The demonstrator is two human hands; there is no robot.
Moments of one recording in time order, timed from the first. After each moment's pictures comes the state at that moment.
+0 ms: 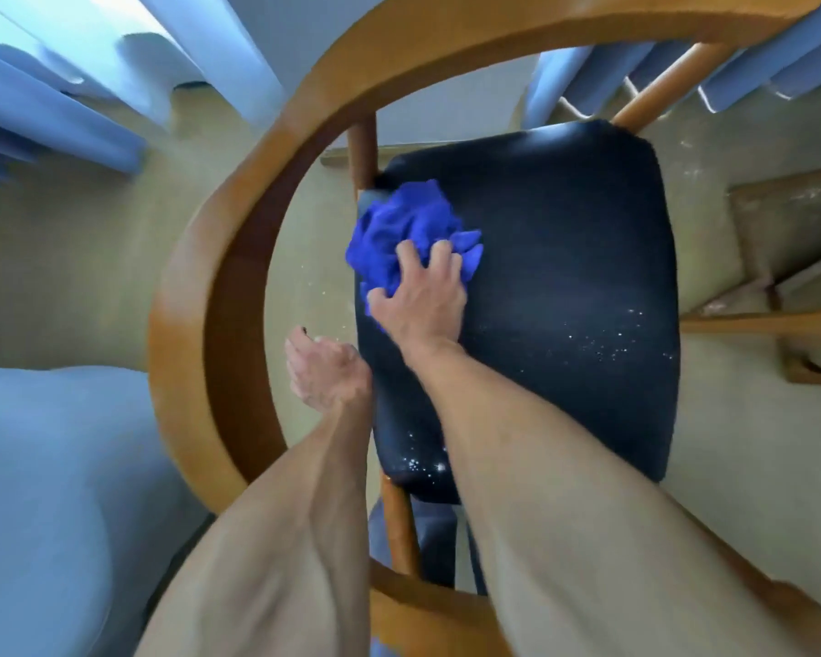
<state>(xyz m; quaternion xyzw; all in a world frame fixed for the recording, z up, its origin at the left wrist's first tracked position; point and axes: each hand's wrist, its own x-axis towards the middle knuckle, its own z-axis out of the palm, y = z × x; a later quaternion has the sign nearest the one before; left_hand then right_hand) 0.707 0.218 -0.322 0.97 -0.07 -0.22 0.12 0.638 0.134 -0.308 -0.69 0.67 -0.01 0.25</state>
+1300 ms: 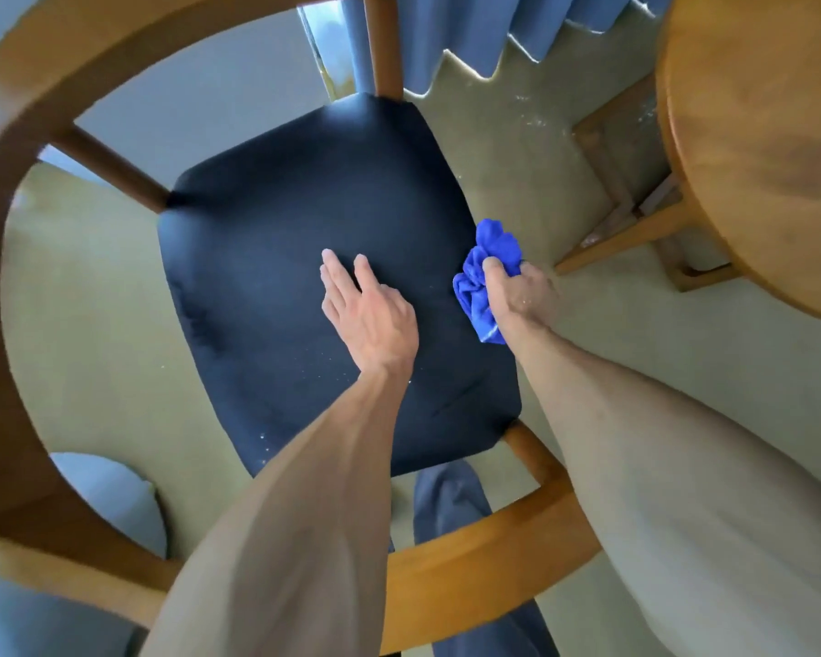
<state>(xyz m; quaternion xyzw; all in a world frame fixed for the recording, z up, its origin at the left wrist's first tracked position) 0.442 0.161 -0.318 0.85 -0.48 -0.20 0.07 0.289 0.124 -0.322 -0.28 0.87 -0.09 0.39</state>
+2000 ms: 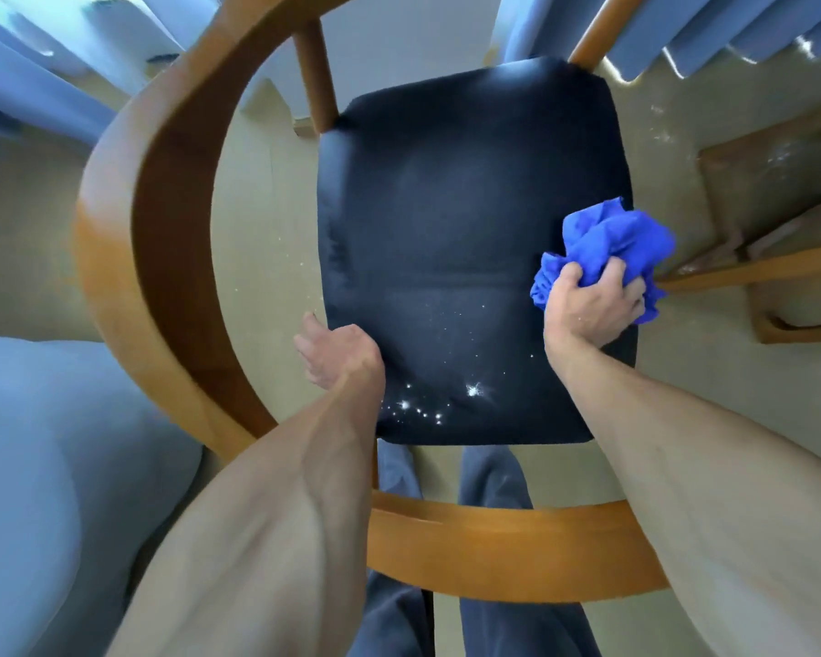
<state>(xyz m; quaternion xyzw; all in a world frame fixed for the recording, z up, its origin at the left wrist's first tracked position) 0.633 0.262 -0.317 0.95 -0.03 -0.29 0.12 0.417 0.170 -0.312 -0.38 0.90 -0.15 0.16</state>
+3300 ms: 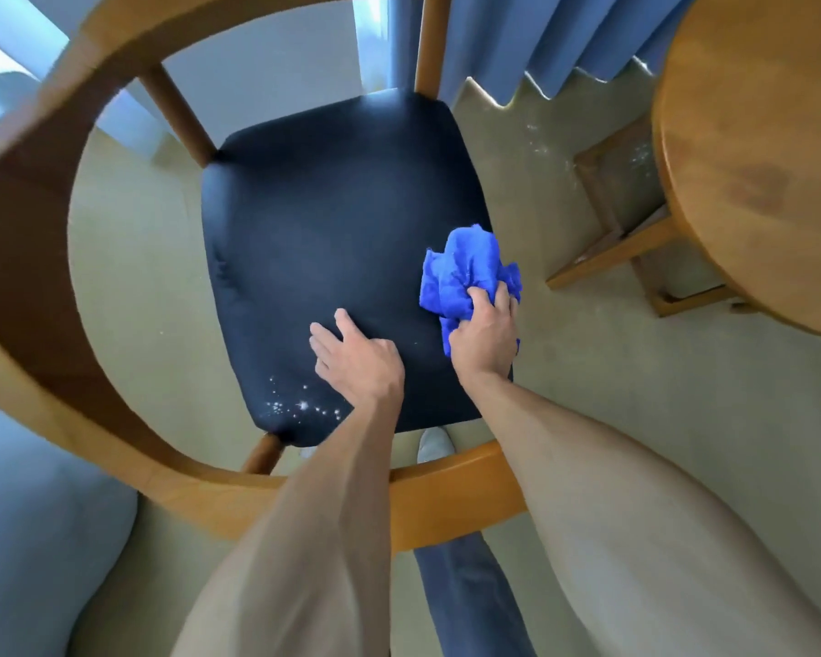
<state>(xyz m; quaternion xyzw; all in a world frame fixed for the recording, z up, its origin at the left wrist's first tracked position) 0.465 0.261 -0.277 0.91 -0.31 -0.27 0.06 0.339 0.229 -0.300 -0.56 0.79 -0.07 0.25</state>
